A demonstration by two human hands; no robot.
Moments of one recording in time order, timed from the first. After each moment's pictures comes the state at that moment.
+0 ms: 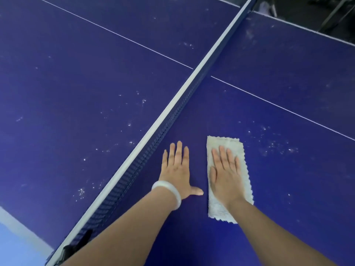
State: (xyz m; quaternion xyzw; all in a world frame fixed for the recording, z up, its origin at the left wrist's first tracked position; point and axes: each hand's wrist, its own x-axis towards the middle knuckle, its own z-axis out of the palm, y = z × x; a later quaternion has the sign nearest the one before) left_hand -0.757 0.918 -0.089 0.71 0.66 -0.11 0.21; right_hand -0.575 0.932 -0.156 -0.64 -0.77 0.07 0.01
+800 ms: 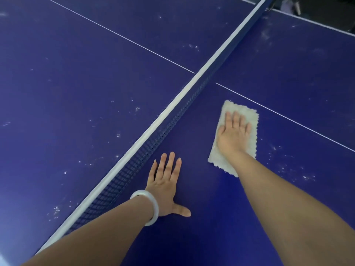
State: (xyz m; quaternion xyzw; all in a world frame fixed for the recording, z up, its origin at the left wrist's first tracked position) left_hand -0.766 0.952 -0.123 0.72 0.64 -0.15 0.24; right_hand -0.576 1.142 -0.148 -0.71 -0.70 0.10 0.01
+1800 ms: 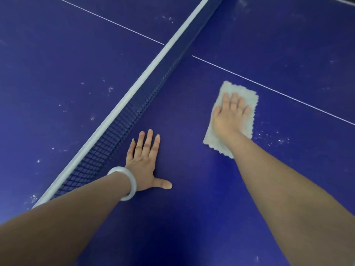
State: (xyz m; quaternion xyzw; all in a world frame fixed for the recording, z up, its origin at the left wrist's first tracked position) left_hand -0.762 0.954 -0.117 0.70 0.64 -0.18 0.23; right_hand -0.526 1.115 -0.143 -0.75 -0.65 0.09 -0.02
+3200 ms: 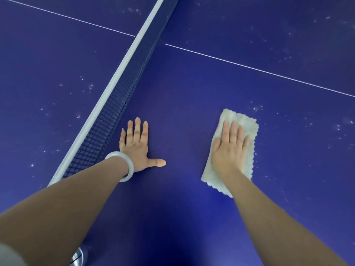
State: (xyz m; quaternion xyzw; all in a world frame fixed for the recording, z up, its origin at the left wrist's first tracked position) left_hand -0.762 0.952 -0.118 0.71 0.64 -0.18 0.22; right_hand -0.496 0.926 -0.147 -0.81 -0.58 0.09 0.00
